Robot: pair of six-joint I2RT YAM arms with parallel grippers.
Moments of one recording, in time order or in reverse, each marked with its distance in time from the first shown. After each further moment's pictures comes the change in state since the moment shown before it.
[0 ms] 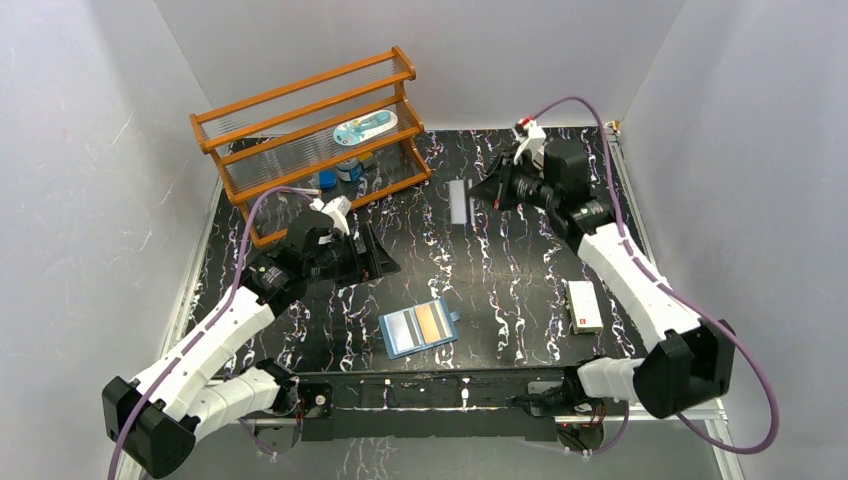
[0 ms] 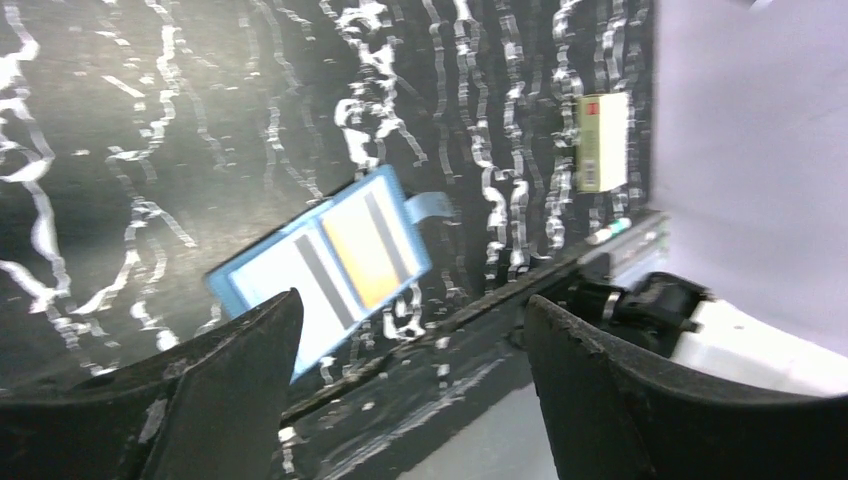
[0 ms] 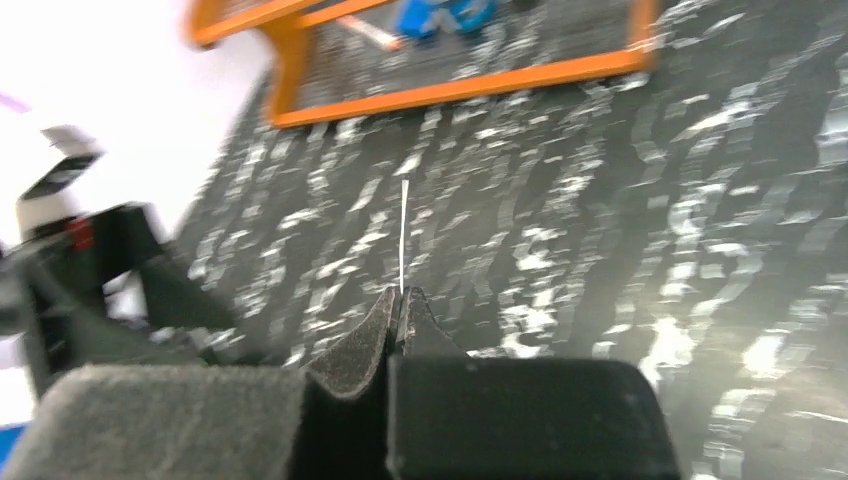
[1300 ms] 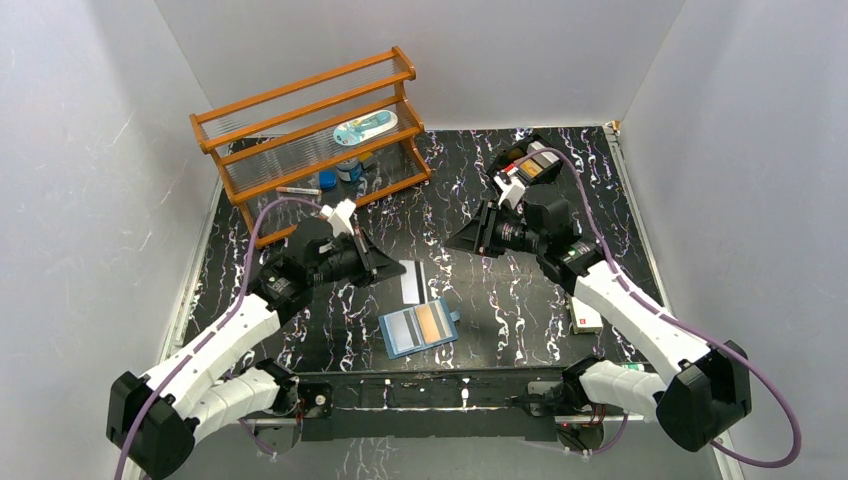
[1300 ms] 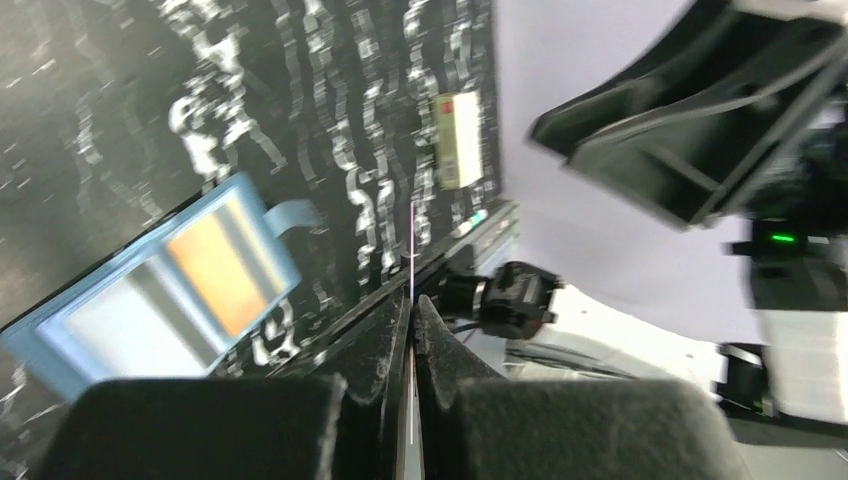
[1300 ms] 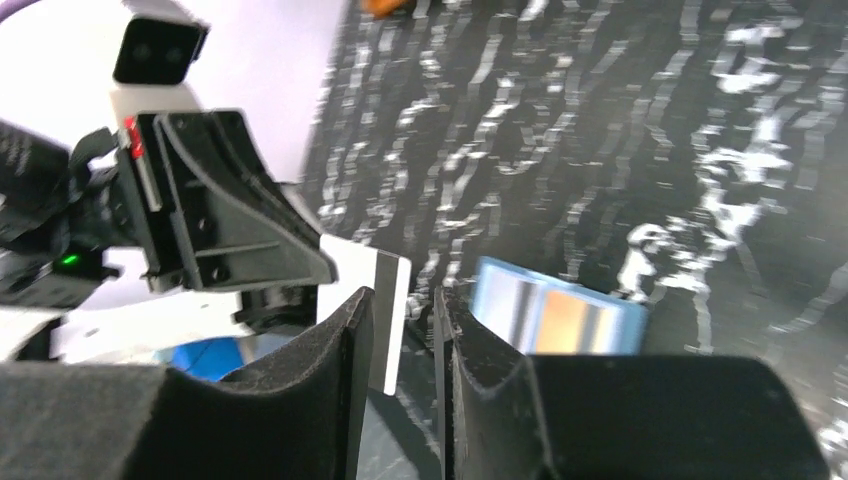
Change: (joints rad) left arm 0.000 -0.016 -0.132 0.387 0.199 -0.274; right arm 0.185 -0.203 -0.346 0.159 -0.106 0.451
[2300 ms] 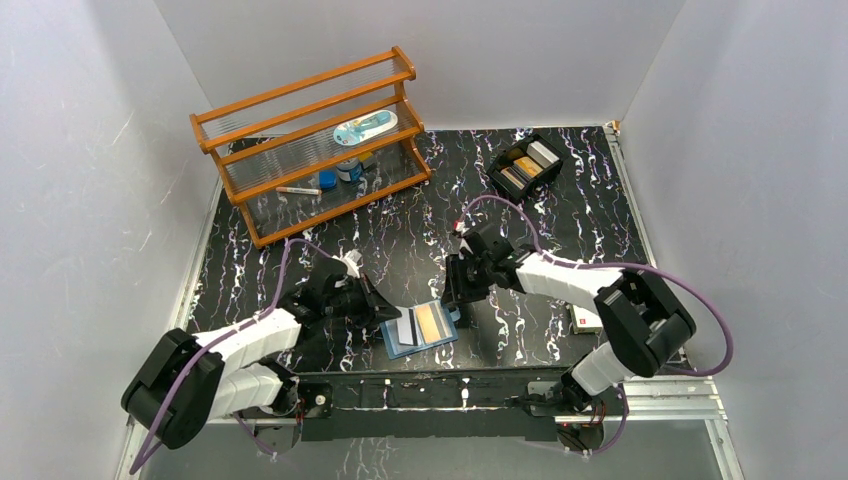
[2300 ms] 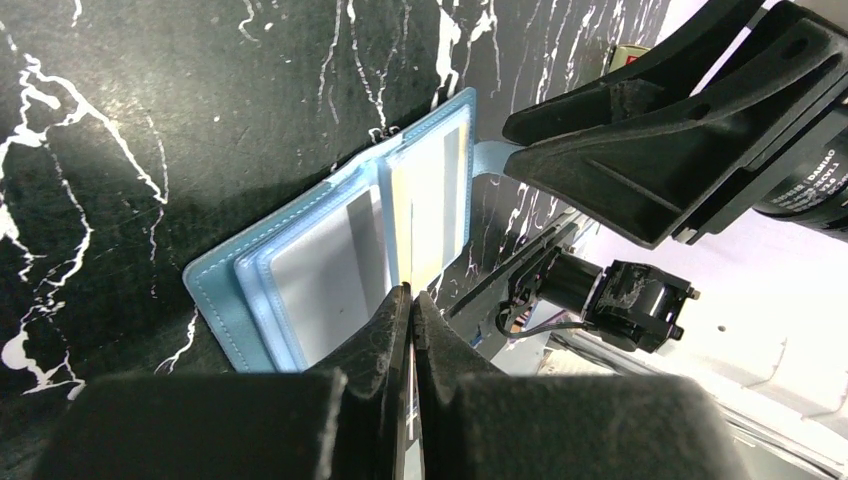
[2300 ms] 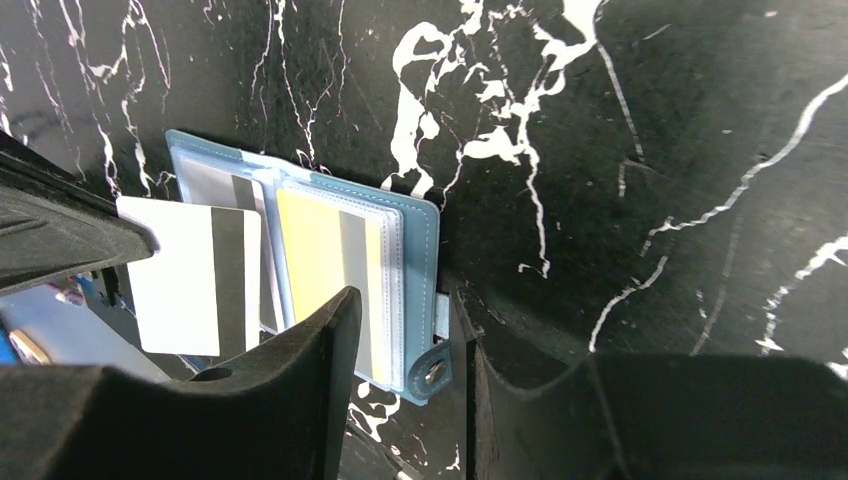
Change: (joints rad) left arm 0.000 0.174 -0.409 0.308 0.016 -0.071; right arm 0.164 0.391 -0.070 -0.162 0.232 -0.248
